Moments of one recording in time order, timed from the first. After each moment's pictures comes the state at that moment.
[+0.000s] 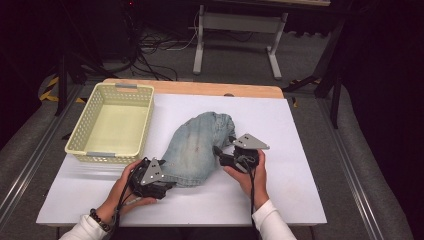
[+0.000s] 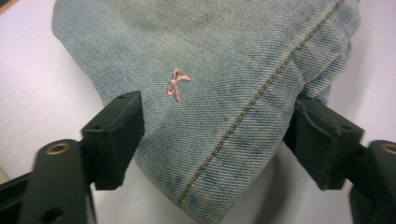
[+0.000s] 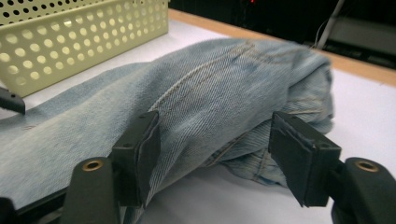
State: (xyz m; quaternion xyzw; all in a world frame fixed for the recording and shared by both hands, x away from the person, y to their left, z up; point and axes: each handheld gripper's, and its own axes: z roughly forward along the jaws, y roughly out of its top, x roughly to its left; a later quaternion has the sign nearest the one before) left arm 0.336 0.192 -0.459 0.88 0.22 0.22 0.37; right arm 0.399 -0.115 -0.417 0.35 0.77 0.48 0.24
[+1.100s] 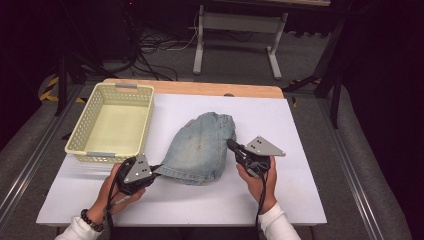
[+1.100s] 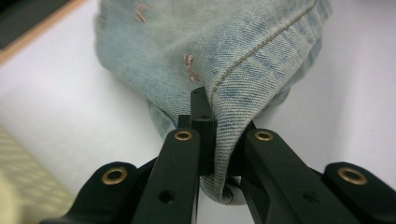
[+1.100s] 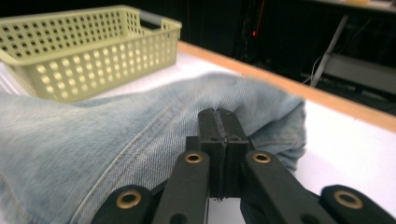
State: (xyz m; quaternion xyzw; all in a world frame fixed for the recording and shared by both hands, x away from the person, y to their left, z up) left arm 0.322 0.214 -0.421 0.86 0.22 0.23 0.41; right arm 0.373 -0.138 -0.390 0.31 0.75 0.52 0.27
